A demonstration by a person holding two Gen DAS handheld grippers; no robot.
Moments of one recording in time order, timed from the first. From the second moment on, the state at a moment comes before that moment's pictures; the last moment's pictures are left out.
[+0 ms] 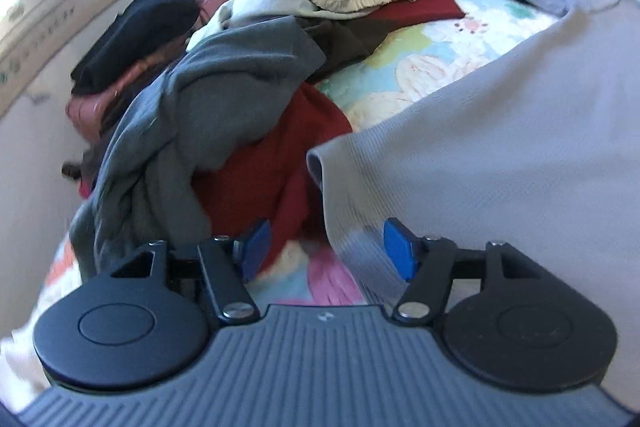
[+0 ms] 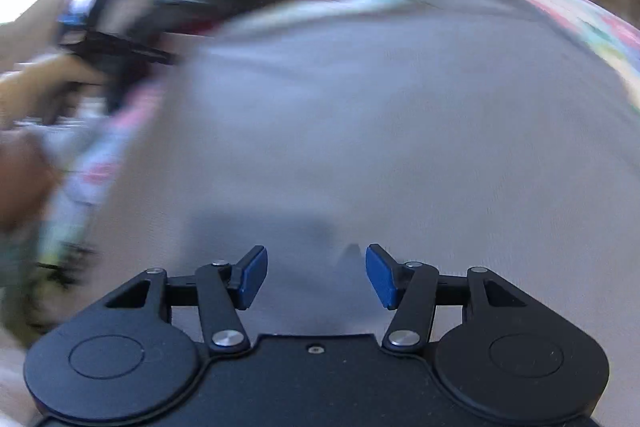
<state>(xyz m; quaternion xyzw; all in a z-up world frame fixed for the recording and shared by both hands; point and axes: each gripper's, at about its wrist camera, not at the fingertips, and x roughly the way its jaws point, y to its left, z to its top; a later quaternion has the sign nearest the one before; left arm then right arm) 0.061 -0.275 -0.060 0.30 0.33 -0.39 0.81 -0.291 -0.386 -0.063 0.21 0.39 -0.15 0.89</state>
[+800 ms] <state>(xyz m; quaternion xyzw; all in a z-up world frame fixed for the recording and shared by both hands) 0.054 -0.225 -0.062 0.19 0.47 -0.44 0.74 -0.086 -0.271 -0.112 0.16 0.41 -0.01 0.90</state>
